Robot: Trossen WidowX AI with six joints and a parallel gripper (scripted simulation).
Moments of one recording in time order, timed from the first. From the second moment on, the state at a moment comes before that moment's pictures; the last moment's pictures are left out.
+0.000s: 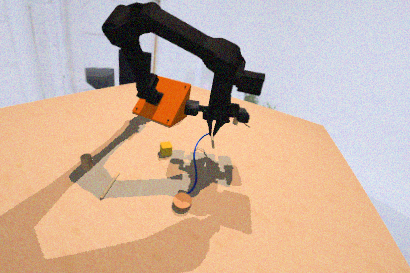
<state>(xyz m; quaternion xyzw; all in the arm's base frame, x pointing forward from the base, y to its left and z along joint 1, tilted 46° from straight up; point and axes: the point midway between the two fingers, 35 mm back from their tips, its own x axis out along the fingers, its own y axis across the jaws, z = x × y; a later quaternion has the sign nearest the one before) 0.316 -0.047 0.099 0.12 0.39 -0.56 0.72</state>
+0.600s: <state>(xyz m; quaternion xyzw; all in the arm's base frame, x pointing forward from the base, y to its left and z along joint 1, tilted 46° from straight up) 0.323 -0.055 0.108 0.35 0.18 -0.66 0.64</state>
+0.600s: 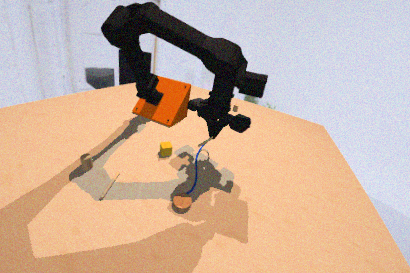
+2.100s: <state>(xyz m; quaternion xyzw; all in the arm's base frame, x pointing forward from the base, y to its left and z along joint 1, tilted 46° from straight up) 0.350 -0.045 0.101 0.48 0.03 -0.69 0.54</state>
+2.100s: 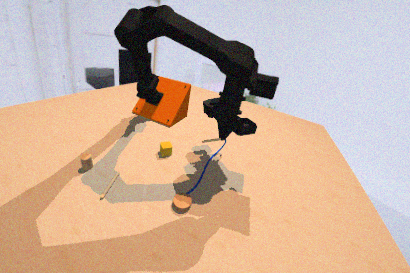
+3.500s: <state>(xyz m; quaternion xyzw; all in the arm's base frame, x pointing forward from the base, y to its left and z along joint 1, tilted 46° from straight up) 0.372 -0.024 0.074 0.49 0.03 -0.68 0.54</state>
